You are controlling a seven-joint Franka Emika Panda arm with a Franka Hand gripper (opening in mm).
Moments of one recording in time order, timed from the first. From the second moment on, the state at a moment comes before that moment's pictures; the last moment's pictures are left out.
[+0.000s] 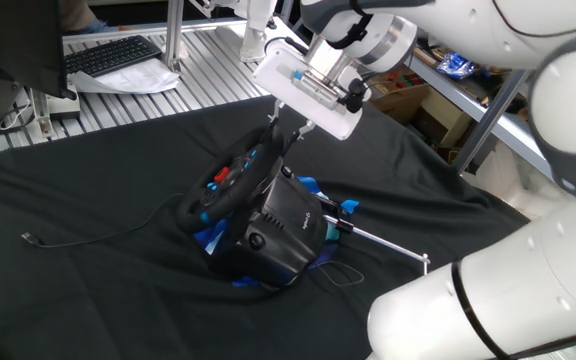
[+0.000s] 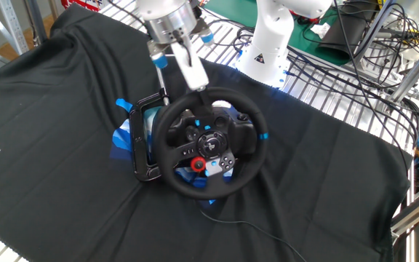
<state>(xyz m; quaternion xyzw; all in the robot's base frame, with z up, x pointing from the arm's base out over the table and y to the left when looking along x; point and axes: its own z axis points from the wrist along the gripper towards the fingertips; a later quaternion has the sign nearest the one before) 0.429 -0.024 0.298 -0.36 -0.90 -0.21 0.12</state>
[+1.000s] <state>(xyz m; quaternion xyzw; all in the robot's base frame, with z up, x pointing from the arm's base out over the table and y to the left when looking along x) 0.411 -0.018 0.305 -0.40 -0.89 -0.21 0.08</state>
